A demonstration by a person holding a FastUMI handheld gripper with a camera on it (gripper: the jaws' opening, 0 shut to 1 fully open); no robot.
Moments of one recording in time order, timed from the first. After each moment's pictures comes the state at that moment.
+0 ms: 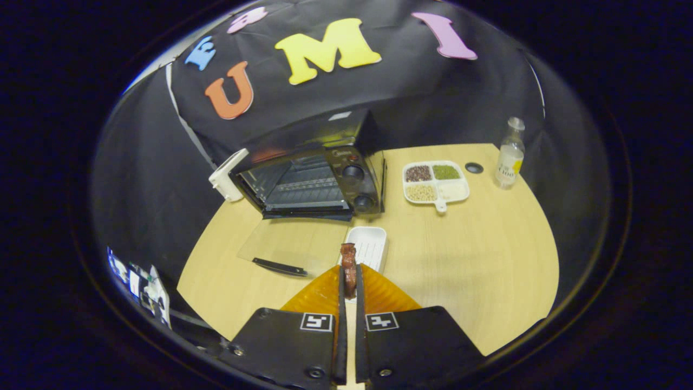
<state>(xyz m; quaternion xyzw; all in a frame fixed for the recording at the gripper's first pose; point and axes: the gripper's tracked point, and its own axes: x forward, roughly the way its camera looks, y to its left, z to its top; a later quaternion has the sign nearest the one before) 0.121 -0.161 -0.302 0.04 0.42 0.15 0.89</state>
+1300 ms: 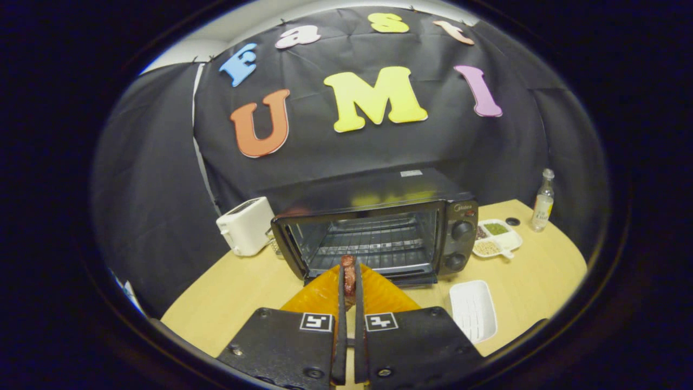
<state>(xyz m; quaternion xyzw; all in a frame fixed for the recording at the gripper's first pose) 0.193 0.023 -0.324 0.10 0.24 0.11 0.96</state>
